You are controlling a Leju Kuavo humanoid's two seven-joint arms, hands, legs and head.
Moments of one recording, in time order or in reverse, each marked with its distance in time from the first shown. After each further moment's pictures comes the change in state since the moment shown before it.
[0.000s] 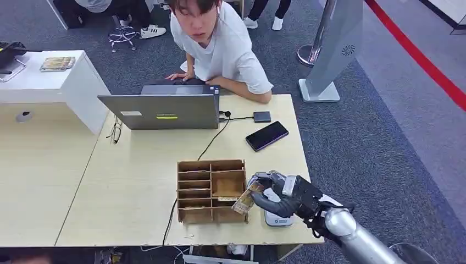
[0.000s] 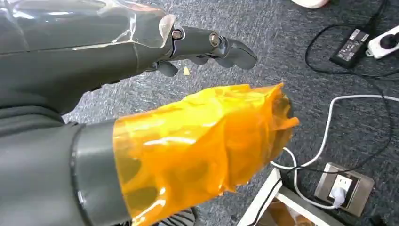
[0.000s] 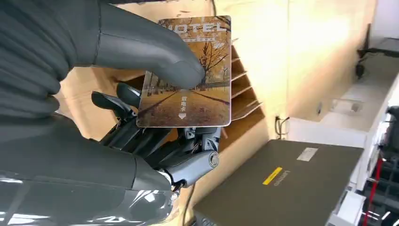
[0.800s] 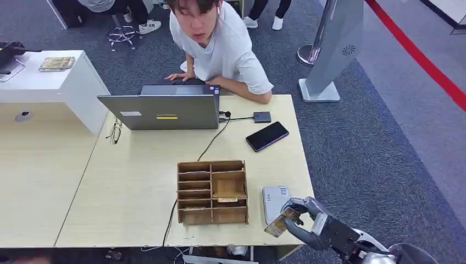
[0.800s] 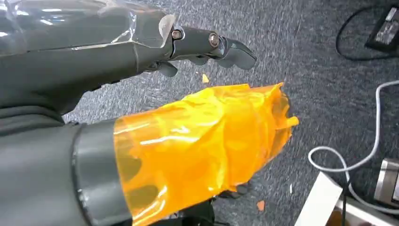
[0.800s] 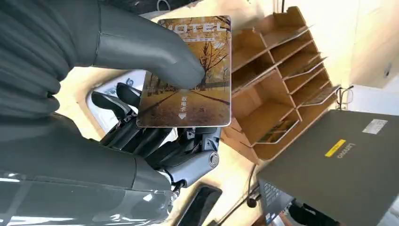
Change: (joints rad) left arm 0.179 -0.039 0.000 -0.001 -0.073 -0.029 -0.151; right arm 0.381 -0.122 -0.192 -0.246 0.158 -0.168 0.021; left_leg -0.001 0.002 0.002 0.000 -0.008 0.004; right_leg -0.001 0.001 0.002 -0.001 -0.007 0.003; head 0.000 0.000
